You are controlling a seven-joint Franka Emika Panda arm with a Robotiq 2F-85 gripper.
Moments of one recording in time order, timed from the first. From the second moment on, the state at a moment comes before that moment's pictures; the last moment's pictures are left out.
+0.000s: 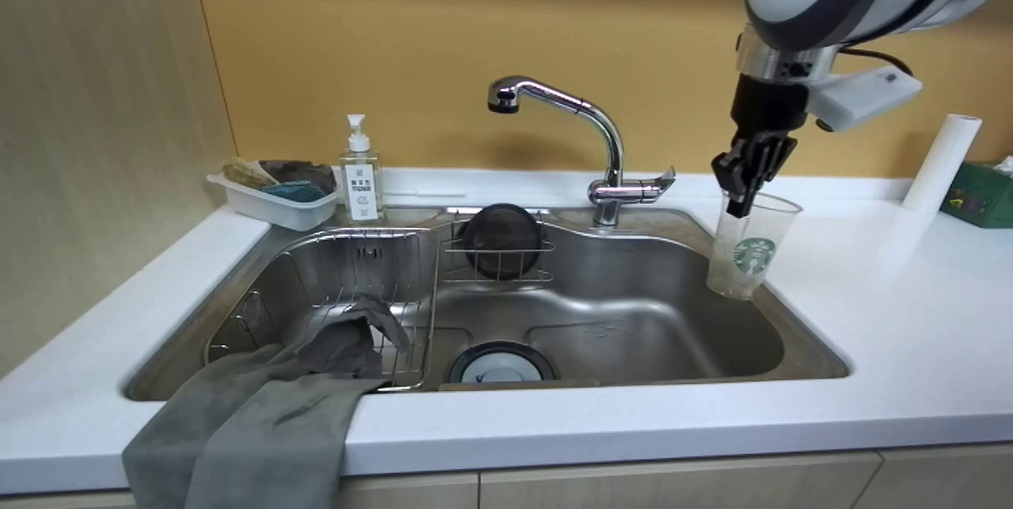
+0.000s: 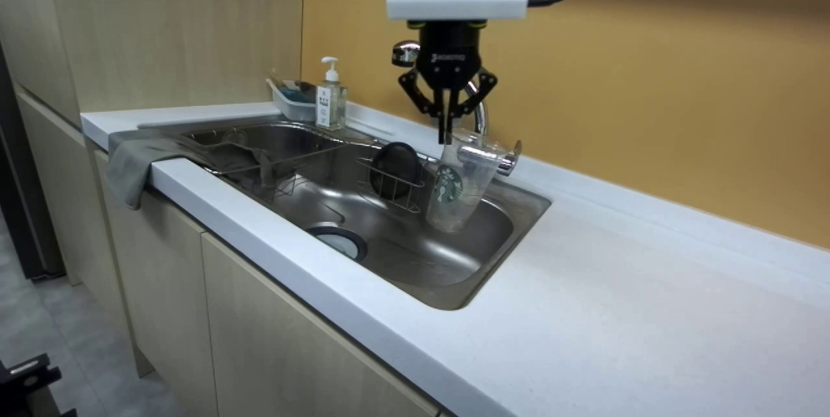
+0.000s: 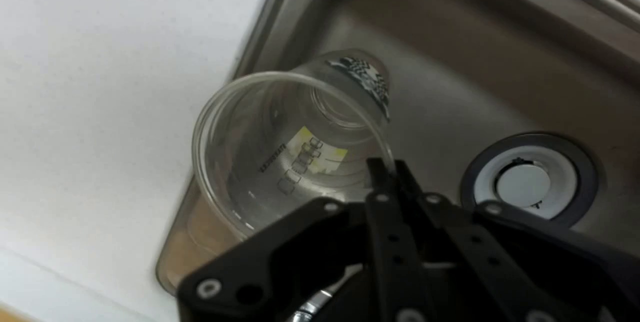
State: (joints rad) arm 0.03 0.03 0.04 -2.12 -0.17 2.29 -0.27
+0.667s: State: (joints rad) arm 0.13 0.36 0.07 -1.91 -0.22 2.36 -0.11
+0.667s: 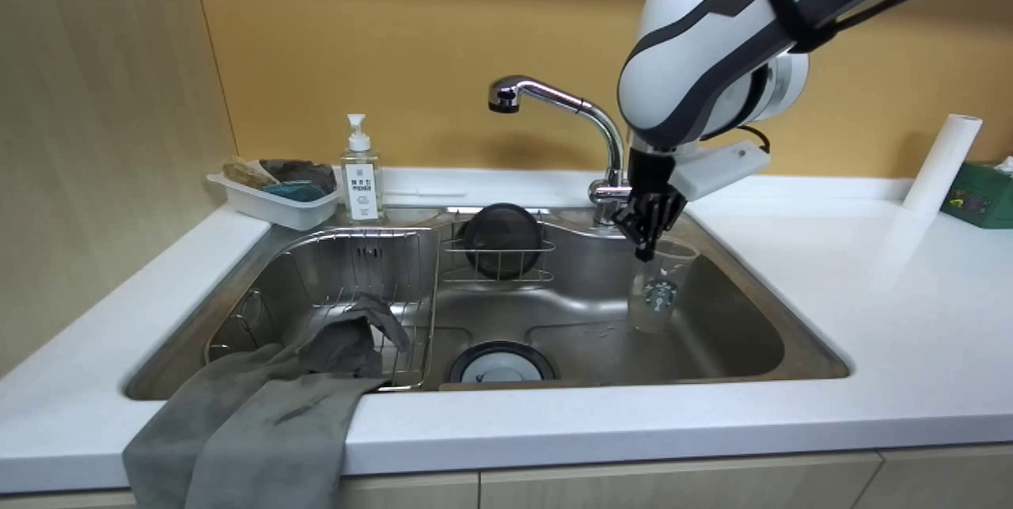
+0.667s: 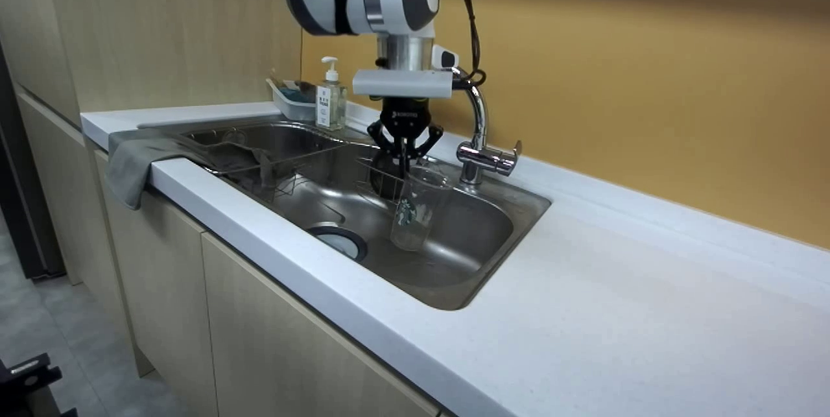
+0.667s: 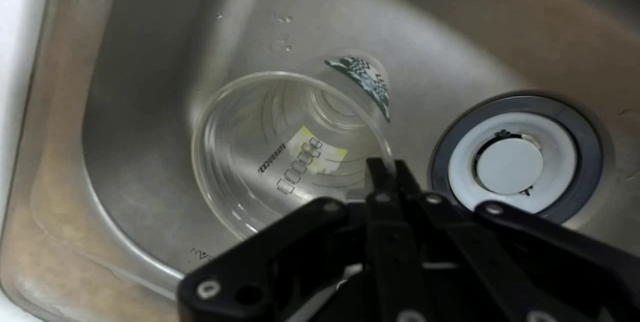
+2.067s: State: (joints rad) arm 0.15 0.56 -0.01 -1.86 -0.33 2.59 -0.07
